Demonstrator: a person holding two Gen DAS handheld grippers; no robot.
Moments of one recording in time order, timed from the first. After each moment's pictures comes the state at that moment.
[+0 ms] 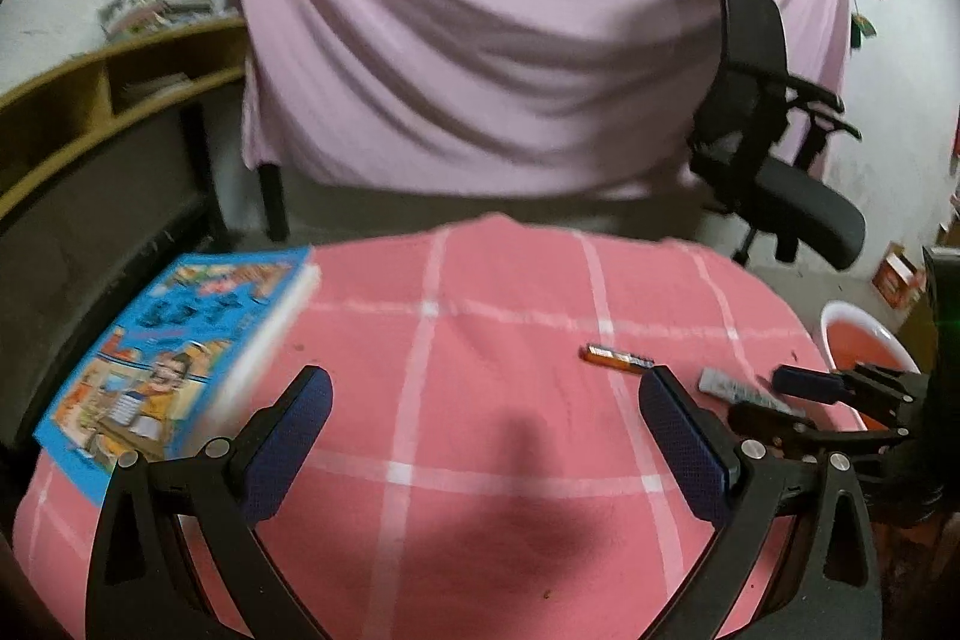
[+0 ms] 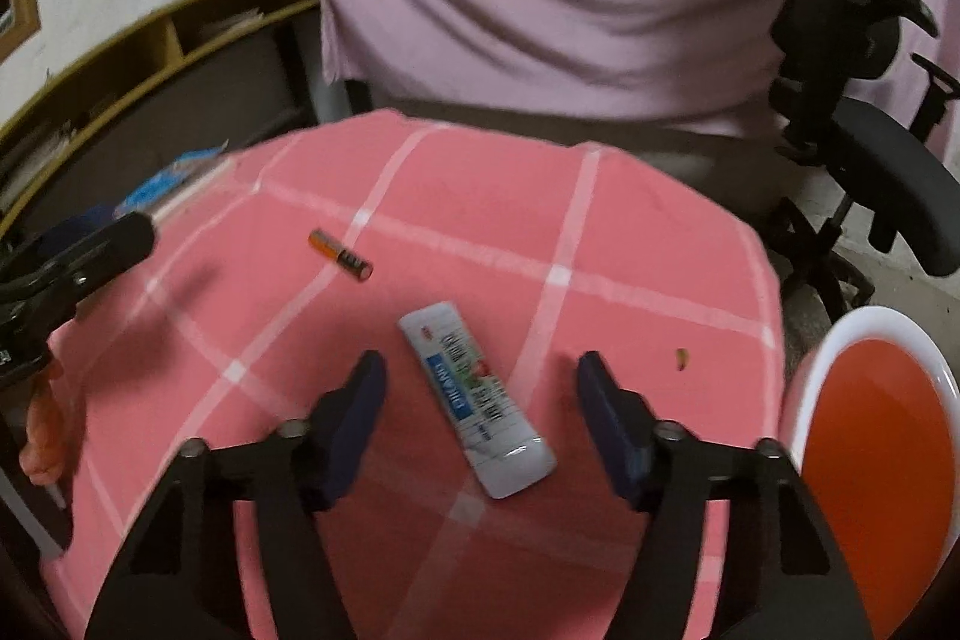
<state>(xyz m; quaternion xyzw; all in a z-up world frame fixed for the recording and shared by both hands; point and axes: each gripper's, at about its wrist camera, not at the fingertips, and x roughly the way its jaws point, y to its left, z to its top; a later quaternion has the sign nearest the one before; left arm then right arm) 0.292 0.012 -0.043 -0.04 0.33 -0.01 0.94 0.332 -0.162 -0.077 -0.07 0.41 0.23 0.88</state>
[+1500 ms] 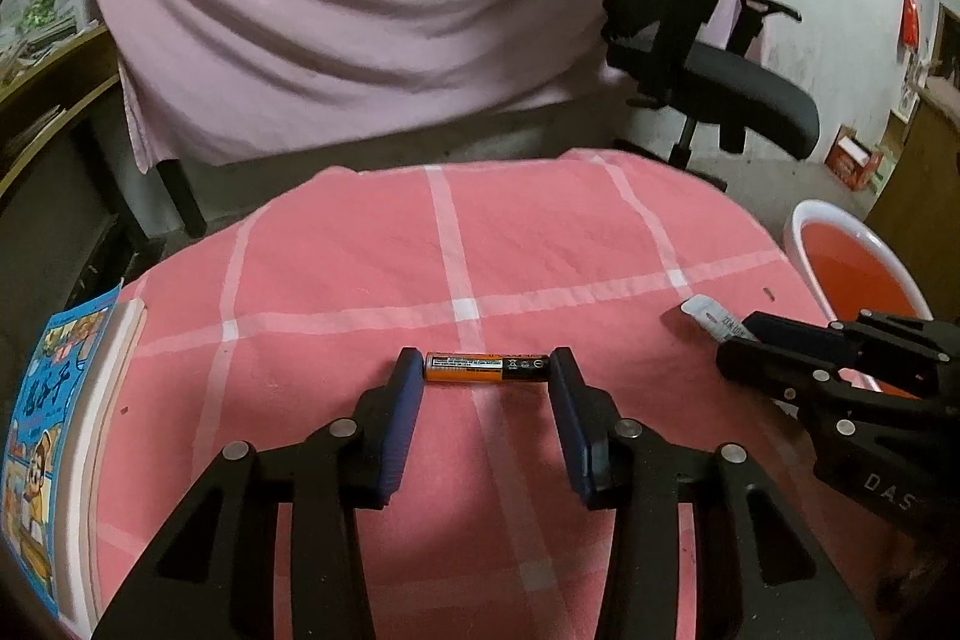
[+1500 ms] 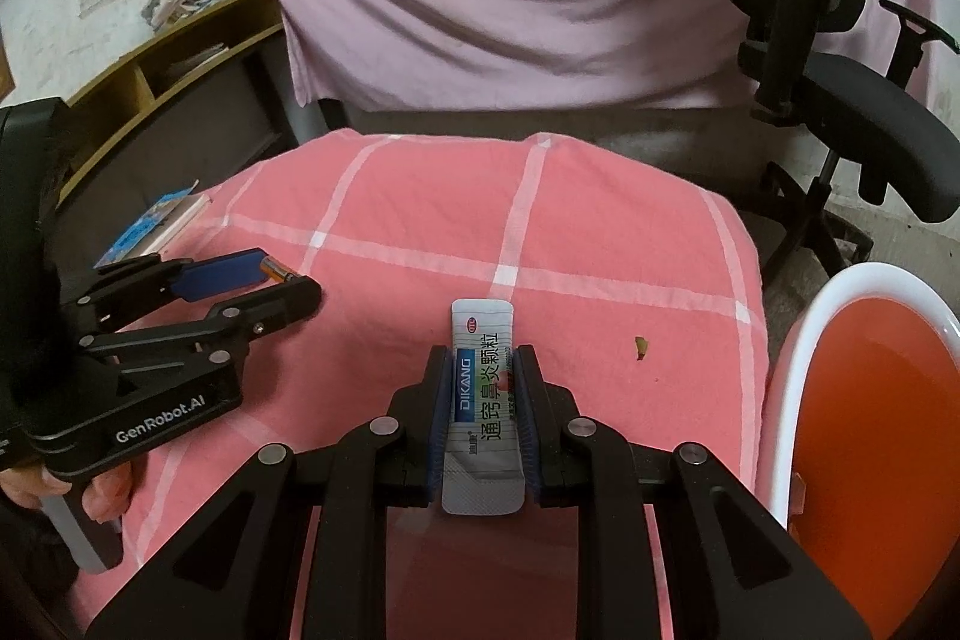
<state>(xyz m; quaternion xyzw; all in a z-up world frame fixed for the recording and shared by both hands) 0.346 -0.052 -0.070 0.04 0.40 -0.10 0.91 0.342 -0.192 -0.073 0.00 0.41 0.20 0.89</state>
